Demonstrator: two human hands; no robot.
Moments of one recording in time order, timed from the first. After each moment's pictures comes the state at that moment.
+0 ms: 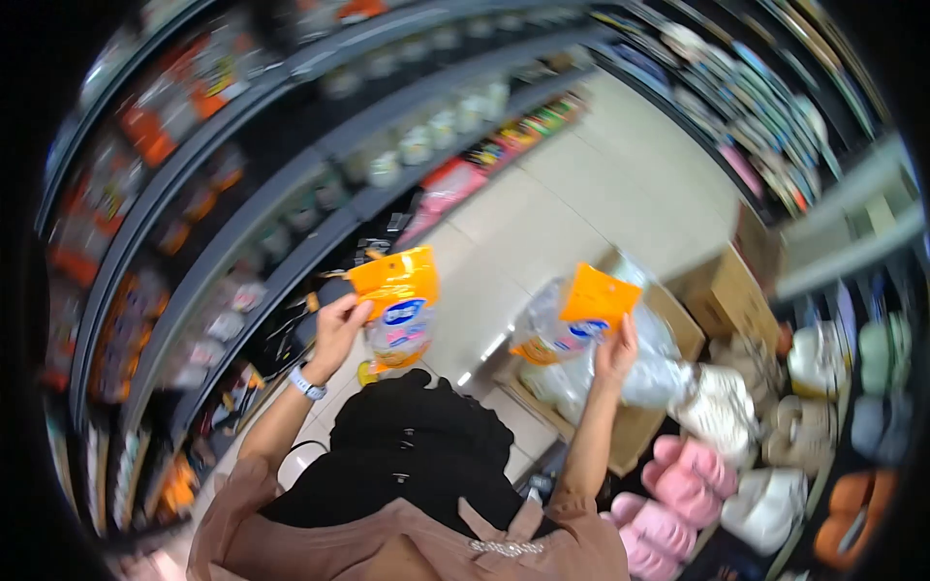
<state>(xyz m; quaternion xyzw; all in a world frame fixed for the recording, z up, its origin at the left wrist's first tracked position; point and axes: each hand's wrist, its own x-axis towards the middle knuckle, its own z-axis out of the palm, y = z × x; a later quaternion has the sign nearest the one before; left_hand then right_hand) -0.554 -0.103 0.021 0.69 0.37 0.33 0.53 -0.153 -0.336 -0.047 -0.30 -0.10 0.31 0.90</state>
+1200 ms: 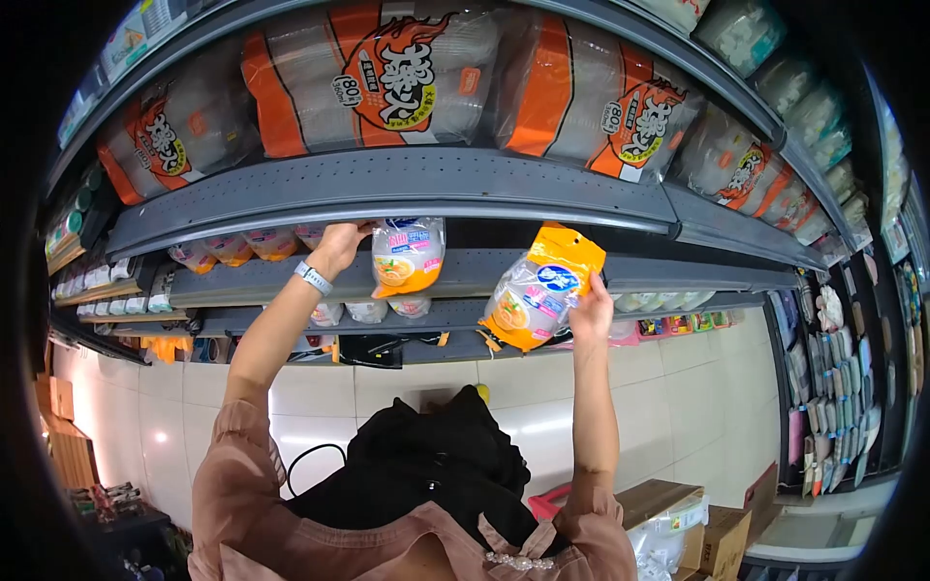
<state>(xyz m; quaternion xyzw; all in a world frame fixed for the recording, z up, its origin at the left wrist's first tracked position) -1.003 0.229 0.042 0.28 0.48 0.63 0.55 -0.565 0.224 0.028 -0.26 -0.20 0.71 0.62</state>
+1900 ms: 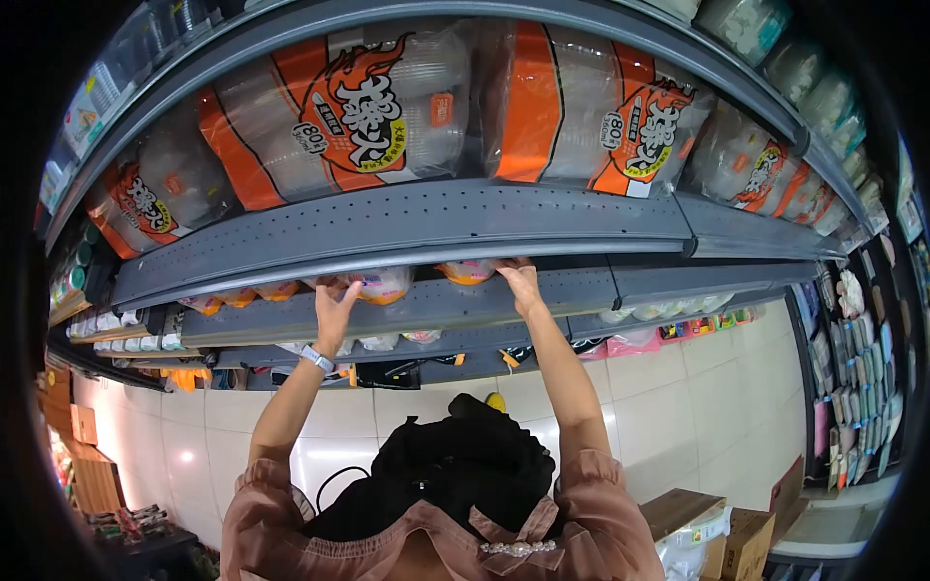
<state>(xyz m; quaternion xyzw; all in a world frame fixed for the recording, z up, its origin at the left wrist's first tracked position) -1.020 0.189 -0.029 0.44 0.63 0.57 0.30 -0.689 0.325 -0.026 -0.46 -0.42 0.62 0.48</state>
